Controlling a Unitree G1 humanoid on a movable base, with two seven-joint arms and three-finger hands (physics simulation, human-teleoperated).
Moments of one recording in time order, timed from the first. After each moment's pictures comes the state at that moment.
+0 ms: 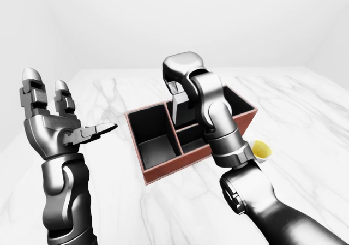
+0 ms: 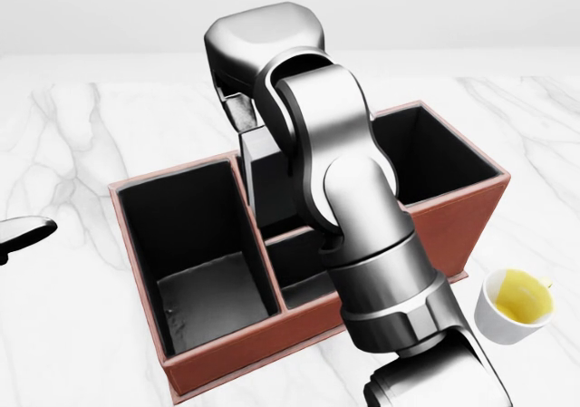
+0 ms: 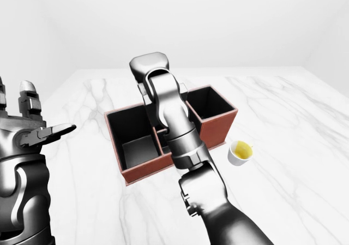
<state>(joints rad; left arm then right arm) -0.14 0.16 0.34 -0.49 -0.43 0.09 0.14 -1.07 0.08 0.11 0.30 -1.51 0.09 0.70</state>
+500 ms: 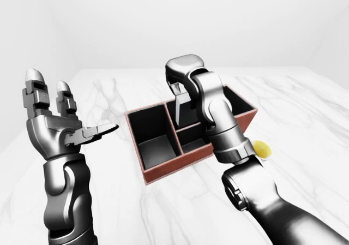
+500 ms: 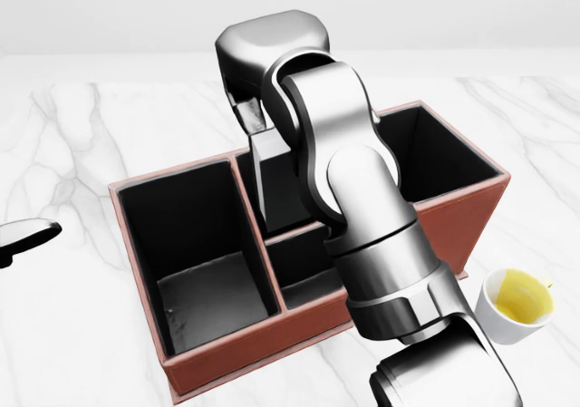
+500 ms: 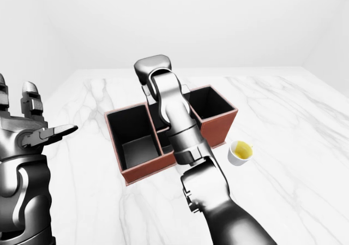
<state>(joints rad) -0.13 0.16 0.33 -0.48 -0.43 0.09 0.13 -1.09 0.06 0.10 0.38 -1.50 0.09 0.70</state>
